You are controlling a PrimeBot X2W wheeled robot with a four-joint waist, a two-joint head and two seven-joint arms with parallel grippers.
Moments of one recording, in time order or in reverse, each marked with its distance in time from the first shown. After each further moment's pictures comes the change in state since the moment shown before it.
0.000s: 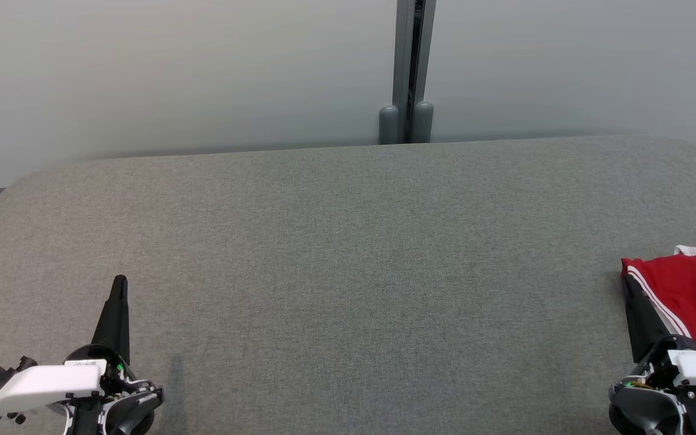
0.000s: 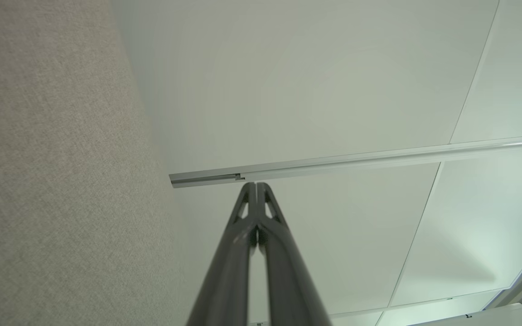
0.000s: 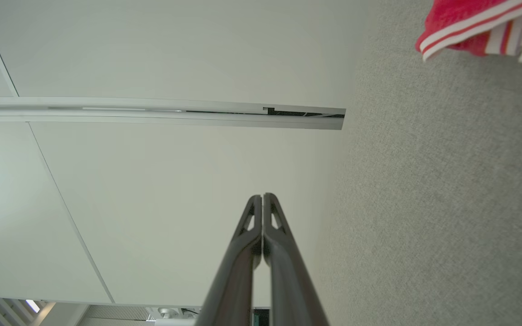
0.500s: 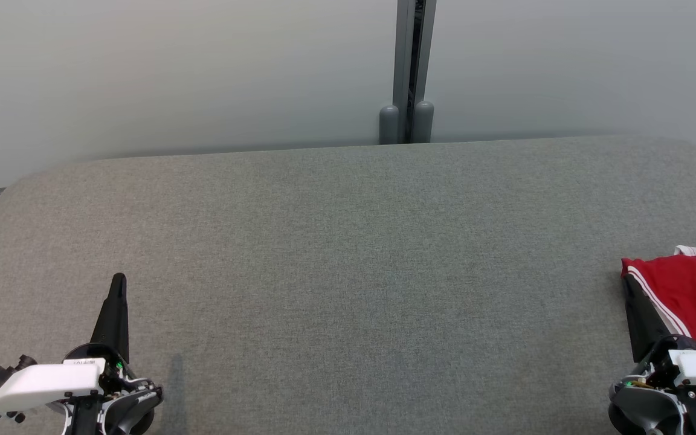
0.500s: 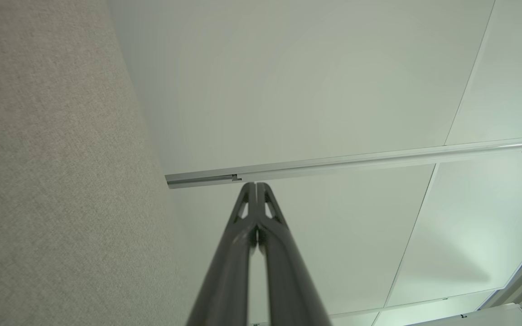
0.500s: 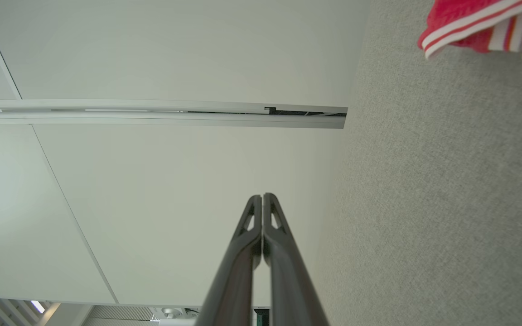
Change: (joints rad) left arm -0.003 0.000 0.002 -0.003 -0.012 -0.003 0.002; right arm 0.000 0.000 -0.001 -0.002 0.015 0.000 0.003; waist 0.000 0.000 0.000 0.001
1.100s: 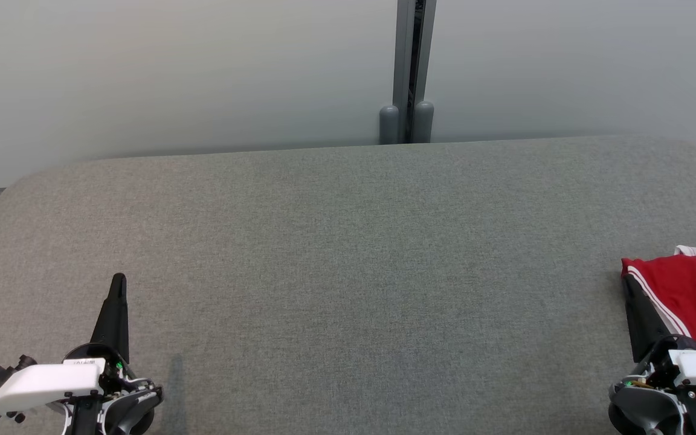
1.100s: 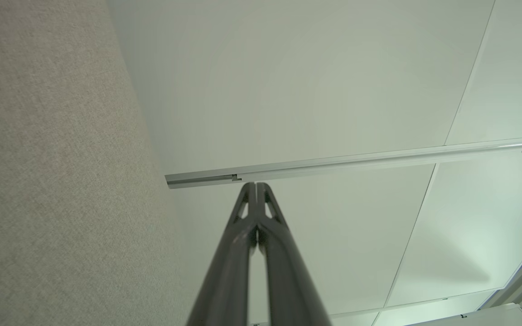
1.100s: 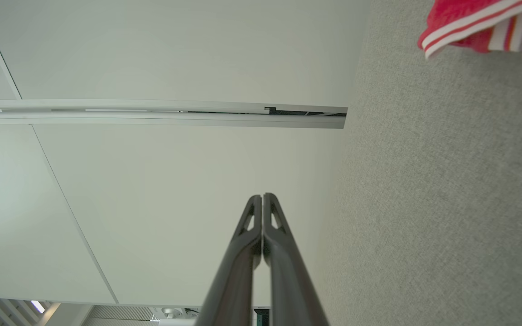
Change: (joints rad) left arm 0.000 0.000 0.000 0.000 0.000 0.000 0.000; right arm 0.000 0.000 0.000 0.000 0.000 0.000 0.000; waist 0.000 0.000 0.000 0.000
